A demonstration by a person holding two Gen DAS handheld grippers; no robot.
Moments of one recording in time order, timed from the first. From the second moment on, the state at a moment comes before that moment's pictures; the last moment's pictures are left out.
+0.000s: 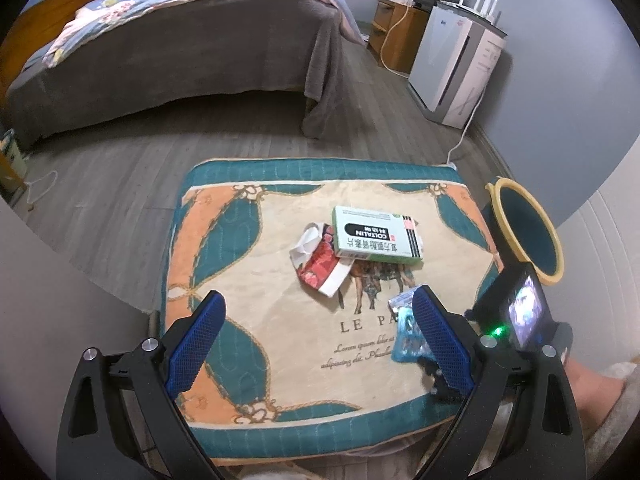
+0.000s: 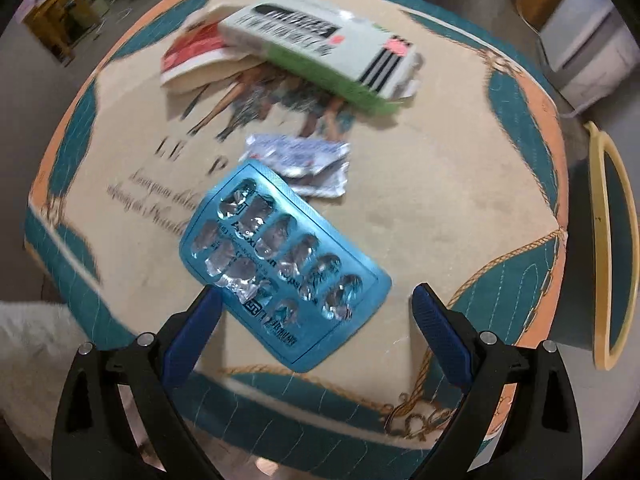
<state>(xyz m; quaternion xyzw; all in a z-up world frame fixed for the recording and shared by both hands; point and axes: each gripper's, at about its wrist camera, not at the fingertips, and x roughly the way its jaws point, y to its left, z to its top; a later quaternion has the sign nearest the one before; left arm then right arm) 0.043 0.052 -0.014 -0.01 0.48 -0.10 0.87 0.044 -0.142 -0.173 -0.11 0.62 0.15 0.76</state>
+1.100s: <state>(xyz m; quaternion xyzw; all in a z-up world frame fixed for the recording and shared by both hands) 0.050 0.047 -0.024 -0.02 0.50 -0.10 0.86 0.087 -0.145 -0.164 -0.08 0.62 0.14 0.77</state>
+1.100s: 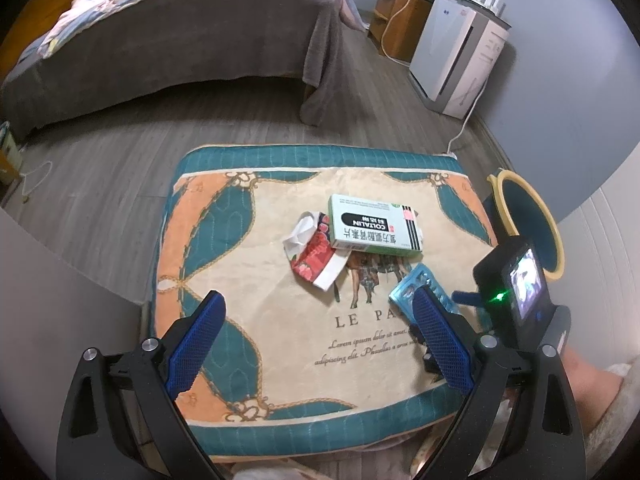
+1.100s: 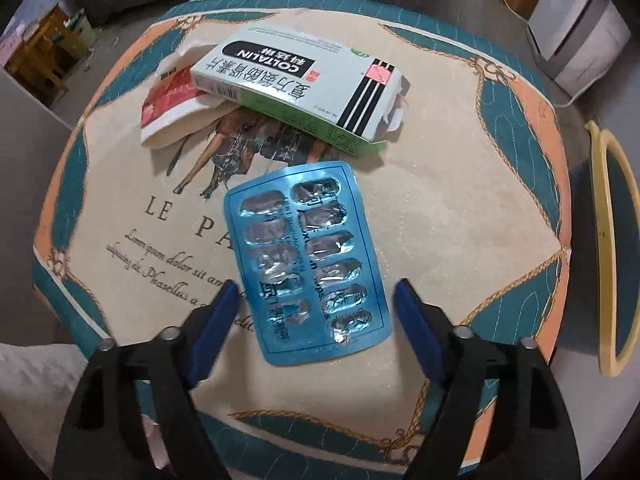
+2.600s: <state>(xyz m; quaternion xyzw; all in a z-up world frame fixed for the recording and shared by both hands) 0.174 0.000 -0.157 0.10 0.55 -0.10 0.82 0.124 -0.236 -0.125 -0.09 0.61 0.12 0.78</state>
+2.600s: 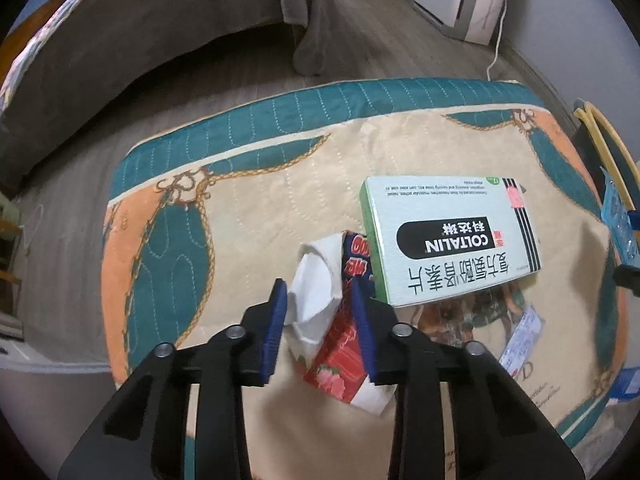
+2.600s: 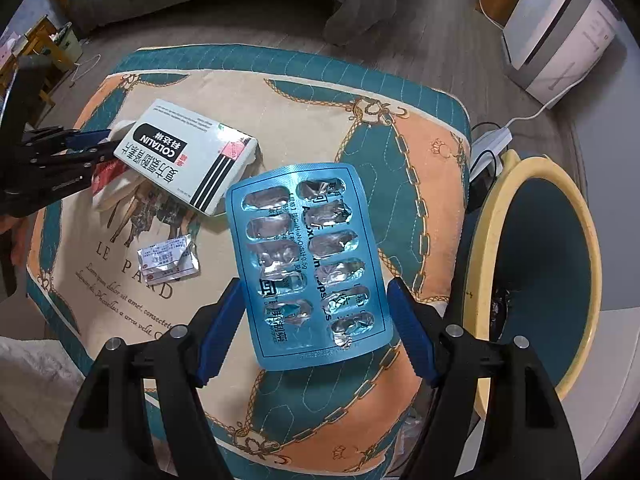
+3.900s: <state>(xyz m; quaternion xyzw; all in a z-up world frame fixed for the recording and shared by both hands) 0.079 -0.094 -0.030 0.11 0.45 -0.18 0.87 0.102 -0.289 -0.046 -0.03 0.54 0.09 0.84</state>
